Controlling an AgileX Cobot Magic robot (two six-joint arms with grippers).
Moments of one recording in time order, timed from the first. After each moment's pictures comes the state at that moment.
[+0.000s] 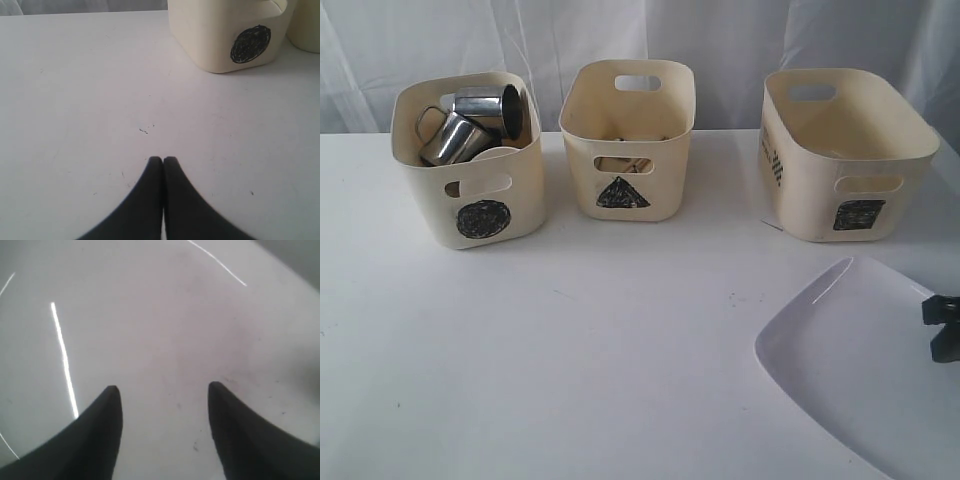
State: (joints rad) left arm 0.00 0.00 0.02 -0.07 0.37 0.08; right arm -0.45 1.51 -0.66 0.48 0.56 -0.53
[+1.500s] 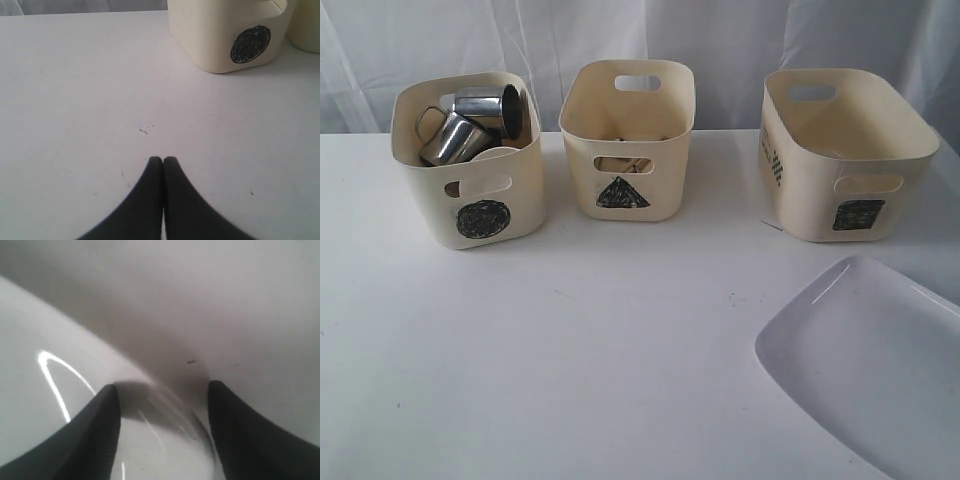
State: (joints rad) left arm 0.00 0.00 0.02 -0.07 0.37 0.08; right arm -0.59 1.82 -0.94 0.21 0.66 -0.40
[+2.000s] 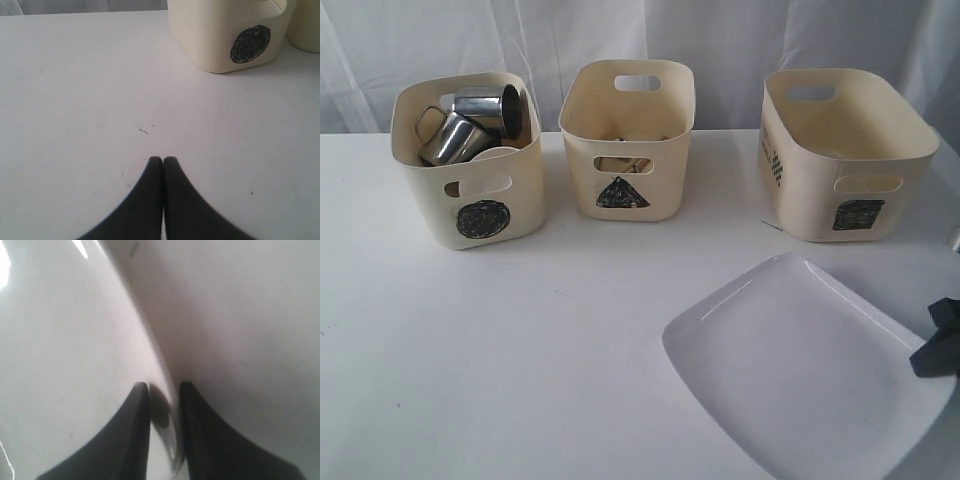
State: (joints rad) left arm 0.00 0.00 0.02 -0.07 0.37 0.08; right arm -0.59 1.90 -0.91 0.66 0.93 -0.99
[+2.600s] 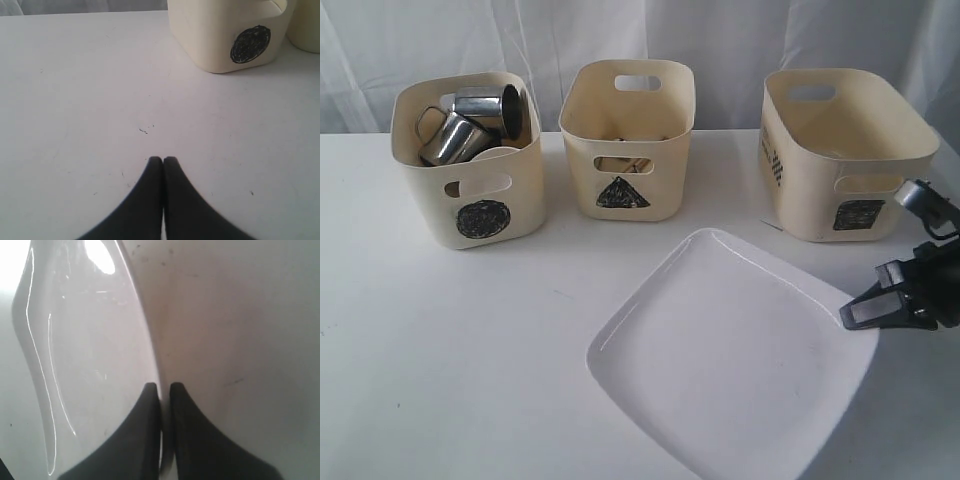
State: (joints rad) left arm 0.00 0.00 0.02 -0.07 0.37 0.08; right arm -0.45 1.83 -0.89 0.96 1.03 -1.21
